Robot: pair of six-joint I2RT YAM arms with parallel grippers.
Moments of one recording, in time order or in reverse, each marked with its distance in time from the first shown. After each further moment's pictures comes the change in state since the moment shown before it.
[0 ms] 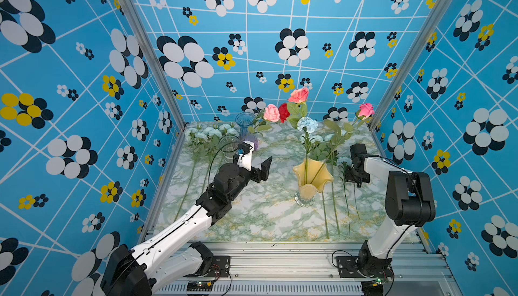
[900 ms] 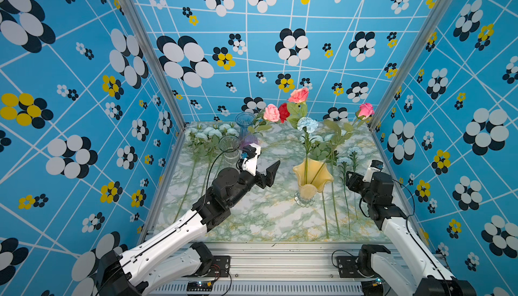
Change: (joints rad) left arm -0.139 -0.064 0.073 -0.061 0.000 0.030; right arm 0.022 -0.883 -0.698 0.632 -0.332 0.237
